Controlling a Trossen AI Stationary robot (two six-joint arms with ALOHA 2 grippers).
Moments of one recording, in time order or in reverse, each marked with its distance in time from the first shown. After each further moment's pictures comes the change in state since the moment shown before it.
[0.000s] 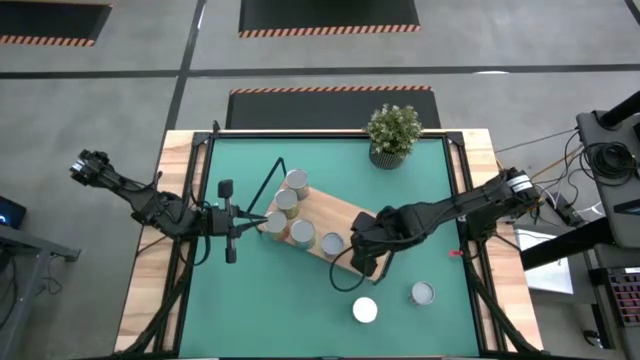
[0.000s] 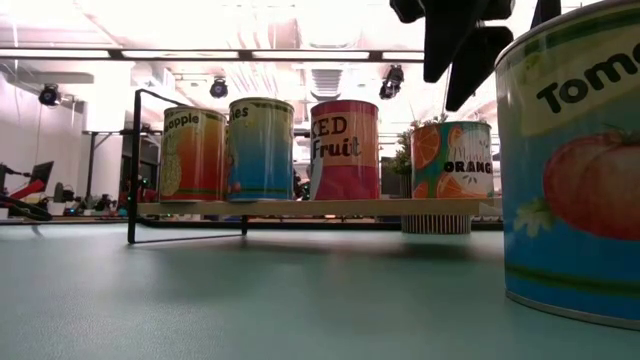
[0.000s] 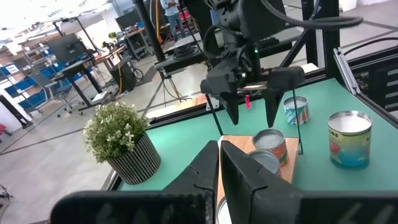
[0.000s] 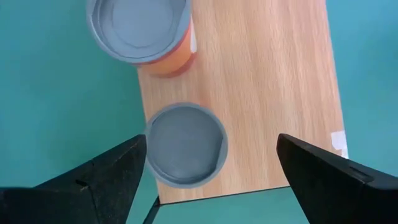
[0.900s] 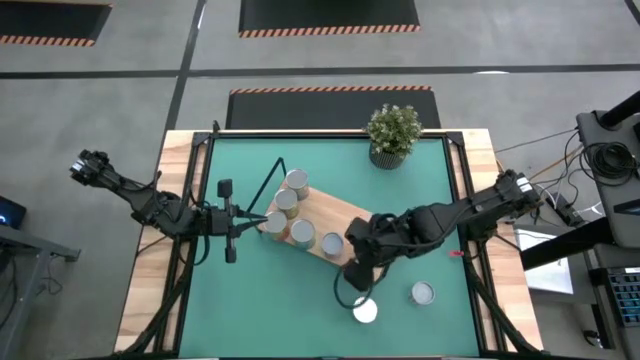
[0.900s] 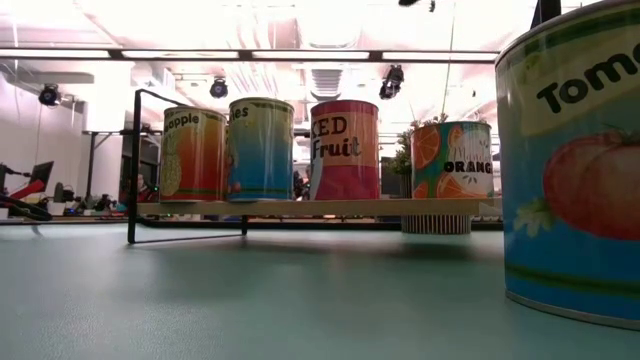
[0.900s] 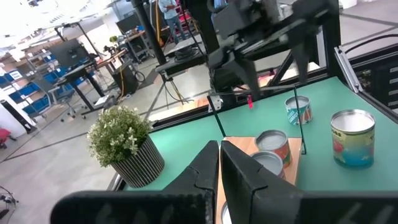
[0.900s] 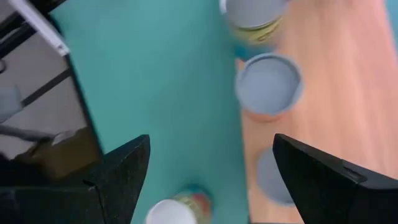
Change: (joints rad) left arm 0.000 0.000 0.008 0.001 -0.001 0.031; right arm 0.085 0.007 0.235 0.074 0.022 0.008
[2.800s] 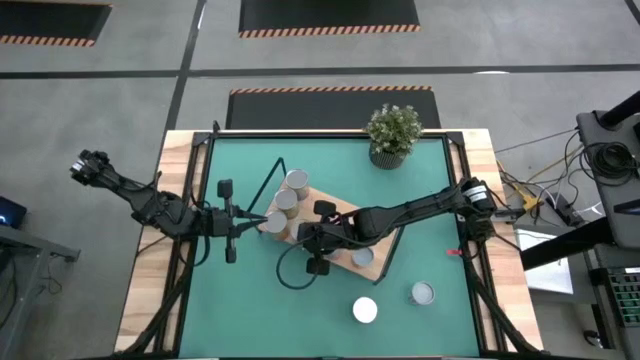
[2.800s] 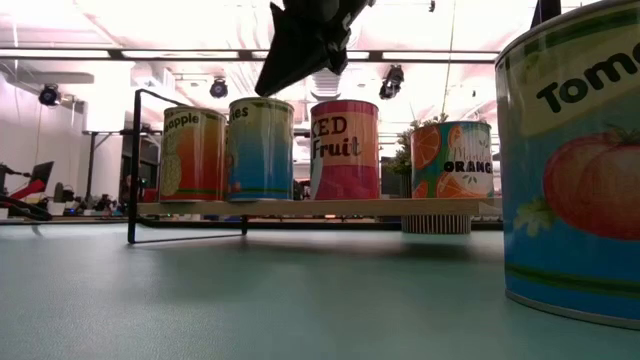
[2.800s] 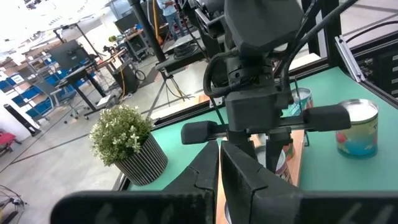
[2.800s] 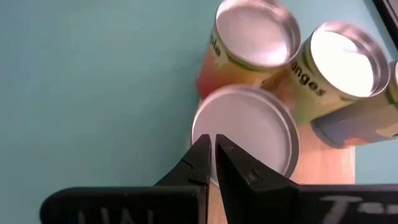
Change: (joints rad) left arm 0.000 0.000 0.001 -0.024 -0.002 0.027; right arm -0.164 0.307 0.032 0.382 0.103 -0.701
